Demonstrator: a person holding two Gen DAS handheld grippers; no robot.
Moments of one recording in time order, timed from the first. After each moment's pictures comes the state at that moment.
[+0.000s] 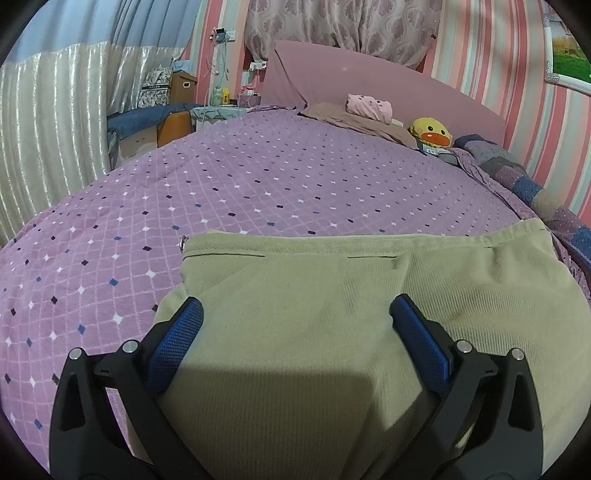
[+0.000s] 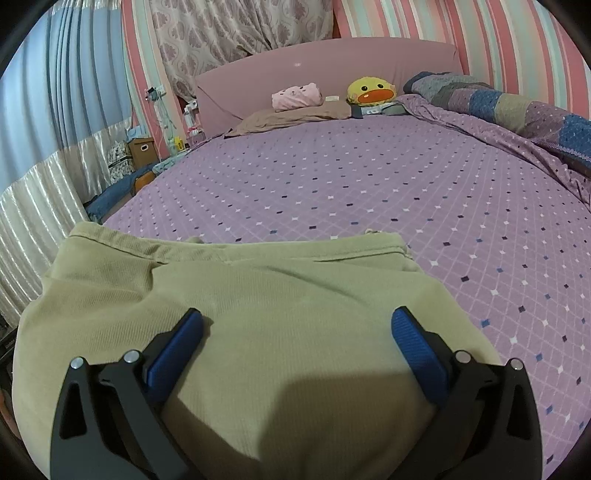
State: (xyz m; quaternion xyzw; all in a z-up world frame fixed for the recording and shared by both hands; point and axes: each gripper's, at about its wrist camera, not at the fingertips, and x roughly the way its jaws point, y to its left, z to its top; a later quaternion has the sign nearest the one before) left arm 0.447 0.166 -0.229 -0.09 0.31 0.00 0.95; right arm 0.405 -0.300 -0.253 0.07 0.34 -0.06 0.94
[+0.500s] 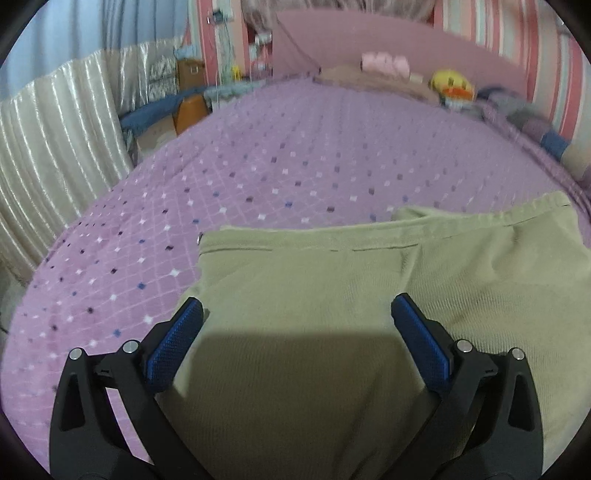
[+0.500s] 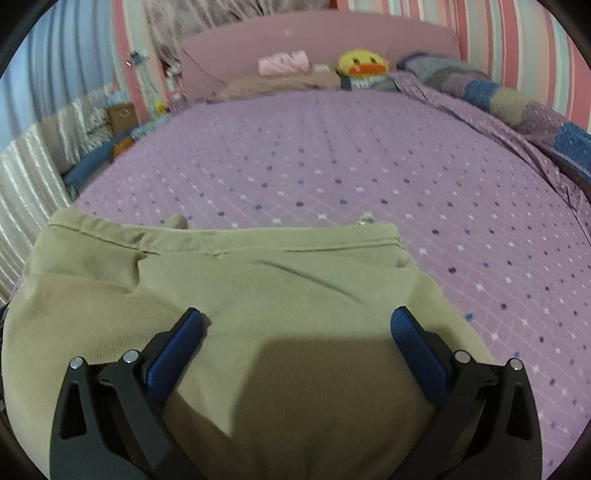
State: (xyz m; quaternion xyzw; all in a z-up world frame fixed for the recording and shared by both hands) left arm 0.456 0.148 -0.208 -0.02 0.41 0.06 0.91; right arm 0.423 -0.288 -0.242 0.04 0.43 -0.11 0.90
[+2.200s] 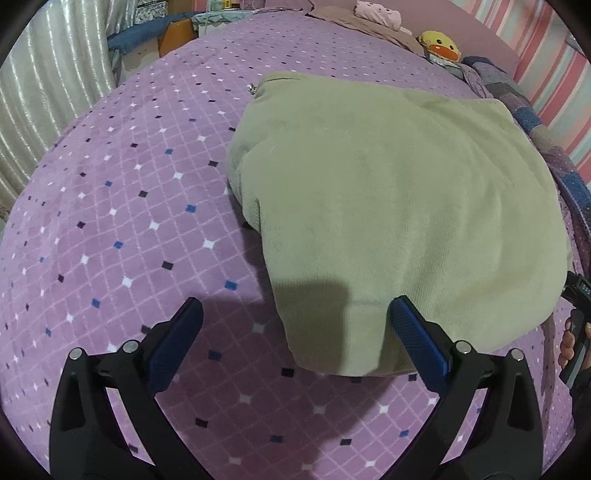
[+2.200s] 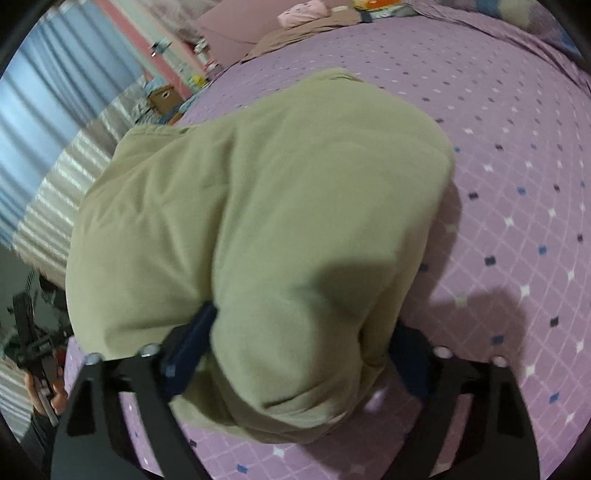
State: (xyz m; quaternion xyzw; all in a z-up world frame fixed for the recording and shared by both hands) left arm 0.324 0.197 -0.237 -0.10 0.51 -0.02 0.85; right arm 0.312 -0.328 -0.270 0.17 0.50 0.04 0.85
